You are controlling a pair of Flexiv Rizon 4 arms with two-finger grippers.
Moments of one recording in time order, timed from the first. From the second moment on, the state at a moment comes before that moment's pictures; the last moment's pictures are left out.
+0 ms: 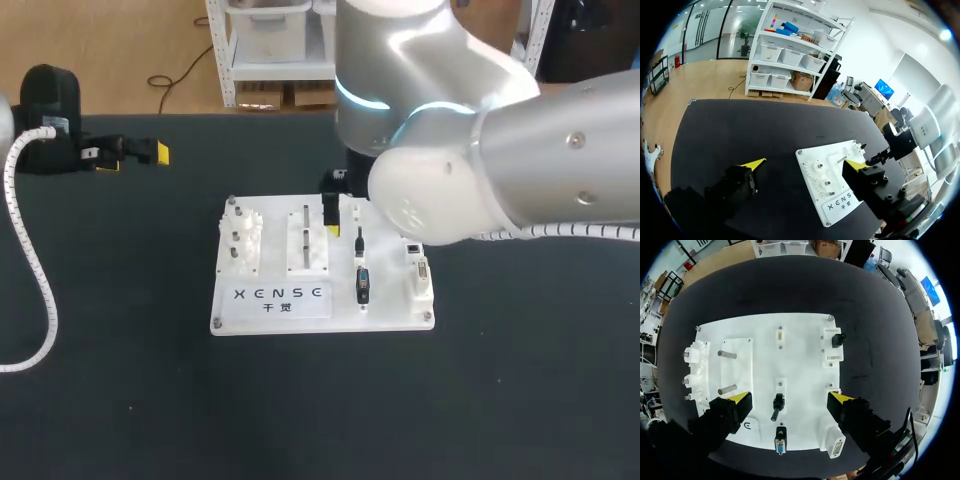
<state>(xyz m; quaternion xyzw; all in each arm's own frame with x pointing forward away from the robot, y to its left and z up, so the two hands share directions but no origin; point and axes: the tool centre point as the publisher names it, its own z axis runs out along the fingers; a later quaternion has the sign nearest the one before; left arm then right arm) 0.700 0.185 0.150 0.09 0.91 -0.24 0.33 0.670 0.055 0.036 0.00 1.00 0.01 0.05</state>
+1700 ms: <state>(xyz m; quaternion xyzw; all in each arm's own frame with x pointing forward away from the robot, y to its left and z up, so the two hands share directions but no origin) 0.700 0.185 0.150 0.09 0.91 -0.24 0.33 0.669 0.066 0.026 -0.02 1.00 0.02 0.04</state>
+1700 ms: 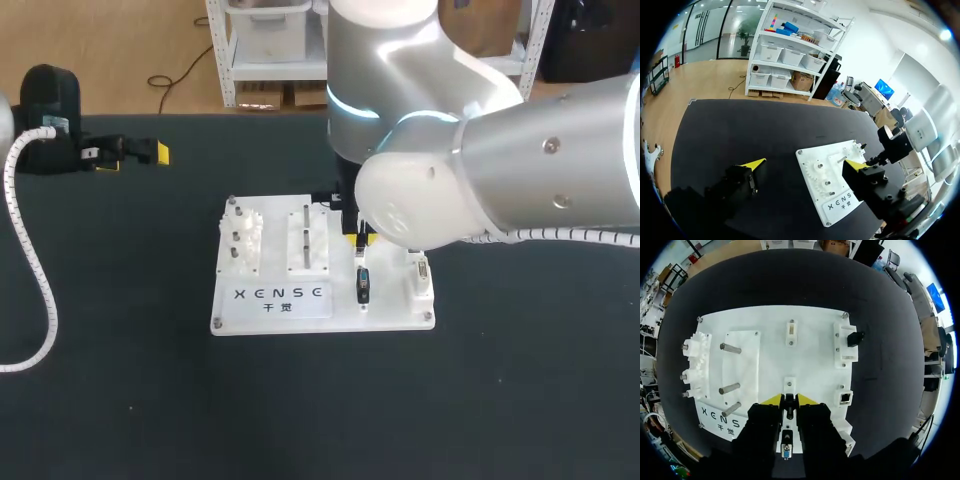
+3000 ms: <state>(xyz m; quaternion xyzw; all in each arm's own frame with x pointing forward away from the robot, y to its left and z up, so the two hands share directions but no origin) 0.700 0.185 0.150 0.09 0.91 -0.24 0.33 0.664 -0.016 0.038 0.03 1.00 0.01 0.05</state>
